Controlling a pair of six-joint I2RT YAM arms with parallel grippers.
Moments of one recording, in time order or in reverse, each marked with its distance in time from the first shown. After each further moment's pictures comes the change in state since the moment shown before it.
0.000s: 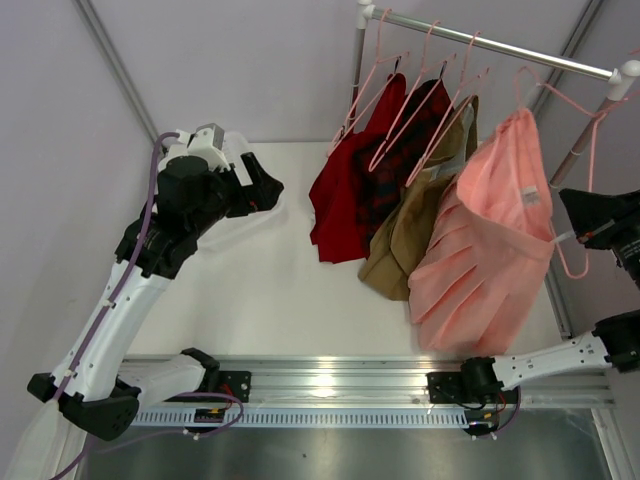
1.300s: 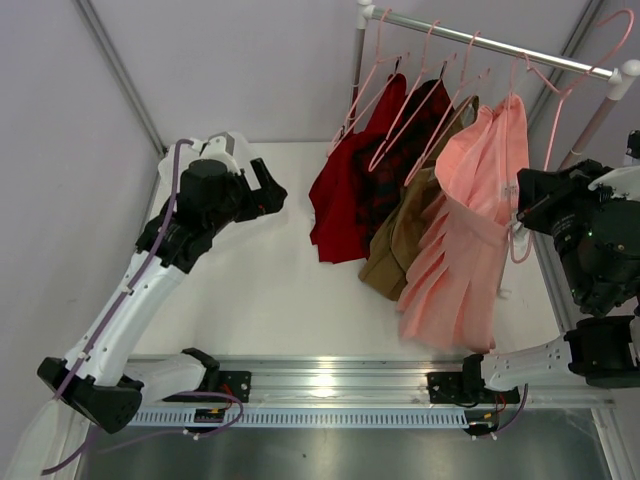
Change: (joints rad) left arm -0.001 0.042 -0.076 0.035 -0.057 -0.044; right arm -0.342 0.617 0.644 -0.707 -0.042 0.609
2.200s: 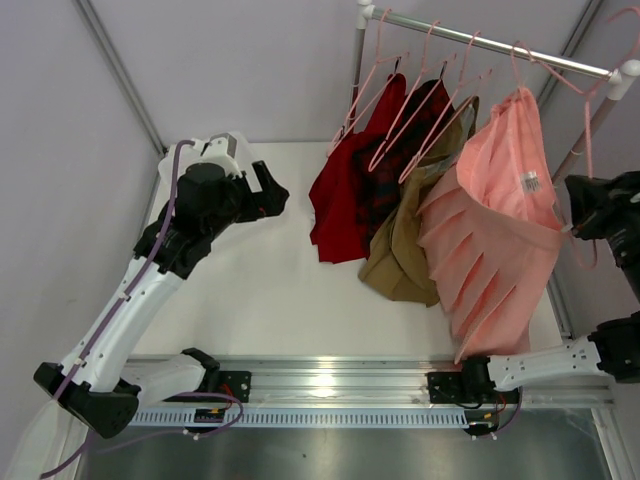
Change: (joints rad) left arm -0.021 -0.030 -0.038 0.039 0.005 0.047; right arm 0.166 -0.257 -0.227 0.326 0.009 -0.745
